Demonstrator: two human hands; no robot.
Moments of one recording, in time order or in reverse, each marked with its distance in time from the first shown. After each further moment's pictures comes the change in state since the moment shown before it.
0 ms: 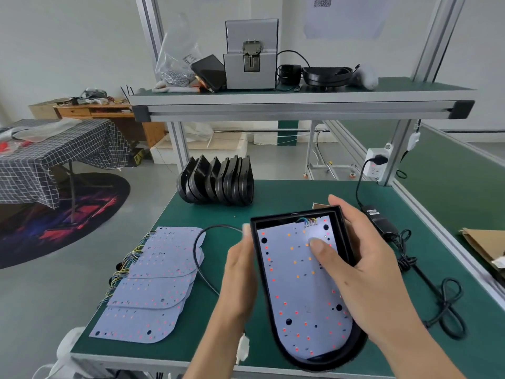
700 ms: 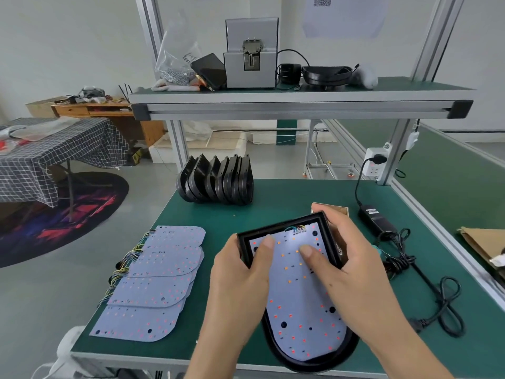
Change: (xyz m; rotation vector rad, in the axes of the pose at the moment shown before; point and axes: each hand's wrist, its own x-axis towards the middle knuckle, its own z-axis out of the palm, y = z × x) left_hand -0.028 0.026 -0.004 0.327 0.202 0.113; right_hand -0.001 0.002 0.010 -0.161 -0.043 -0.054
